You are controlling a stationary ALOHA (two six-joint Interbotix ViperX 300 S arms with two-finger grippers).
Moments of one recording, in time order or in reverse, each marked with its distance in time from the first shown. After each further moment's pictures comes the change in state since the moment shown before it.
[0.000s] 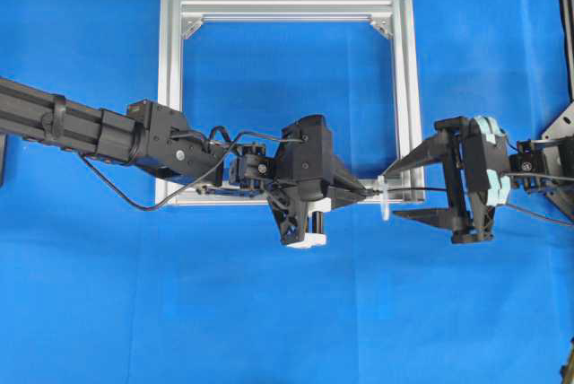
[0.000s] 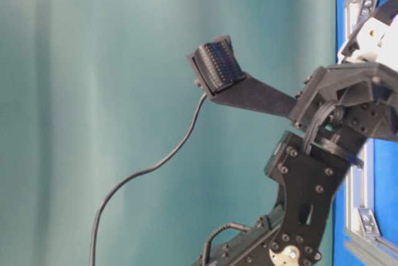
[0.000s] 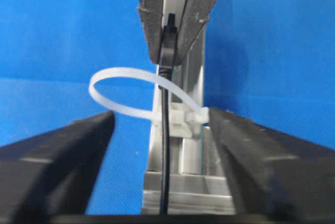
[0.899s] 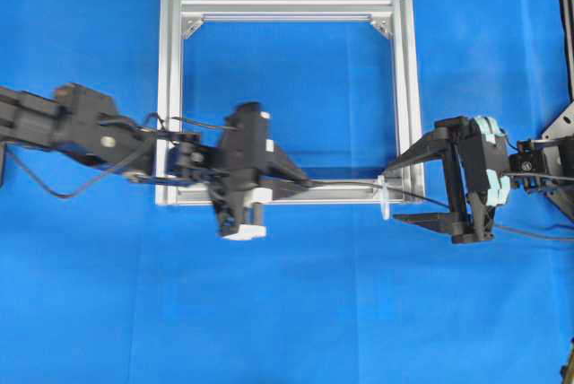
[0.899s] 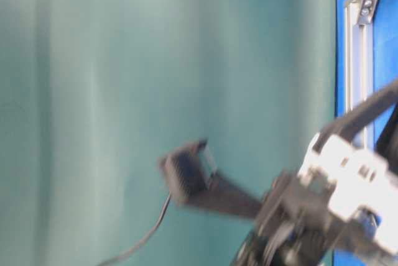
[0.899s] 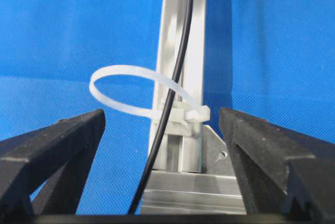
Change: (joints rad) left arm 0.000 -0.265 0.330 0.000 -0.021 0.000; right arm 0.002 0.000 0.000 0.002 0.003 -0.003
